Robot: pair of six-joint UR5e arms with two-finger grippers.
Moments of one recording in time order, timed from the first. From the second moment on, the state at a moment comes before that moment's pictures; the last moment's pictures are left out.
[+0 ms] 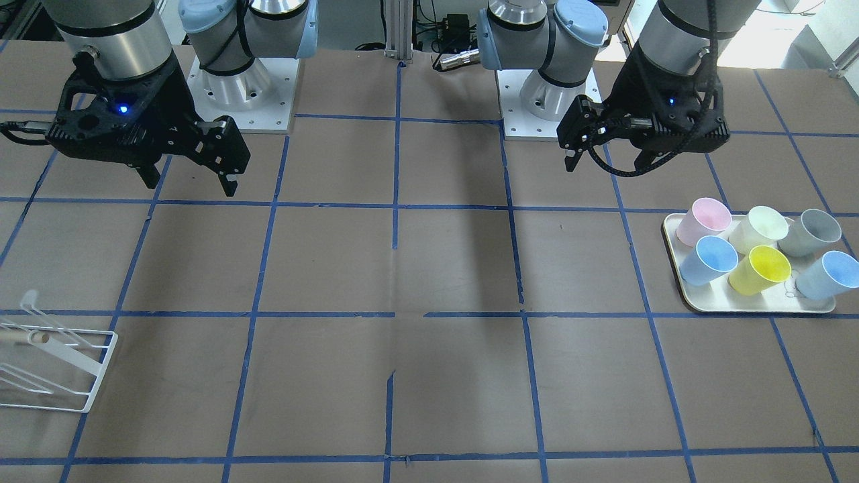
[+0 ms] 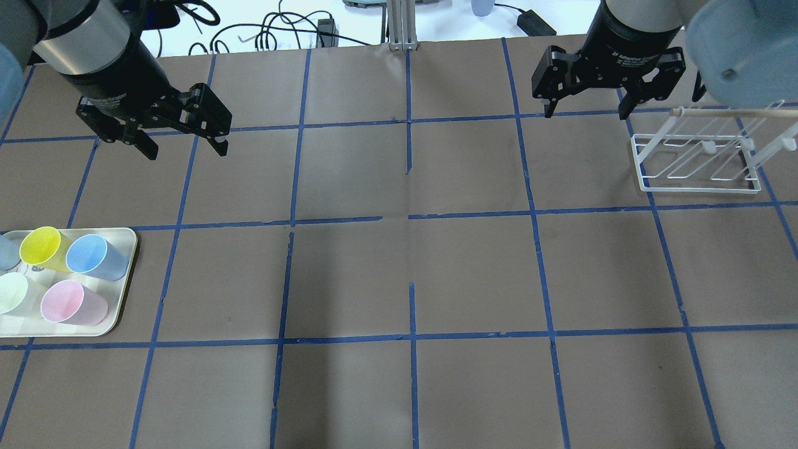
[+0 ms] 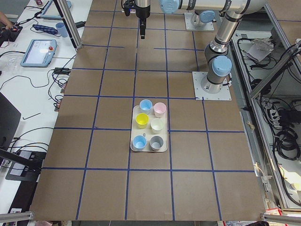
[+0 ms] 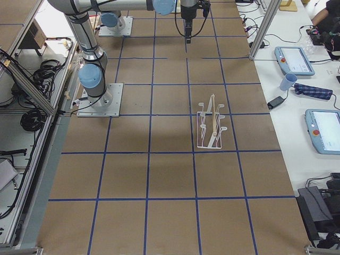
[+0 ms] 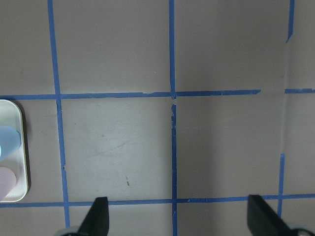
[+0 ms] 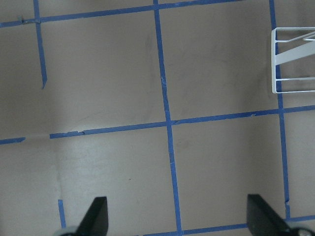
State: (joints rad) left arm -1.51 -1.54 -1.56 -1.60 1.55 0.07; right arm 1.59 -1.54 1.53 -1.66 -1.59 0.12
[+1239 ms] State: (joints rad) left arm -1.19 -1.54 -1.58 -1.61 1.53 0.44; right arm 1.59 -1.54 1.53 -1.66 -1.59 0.12
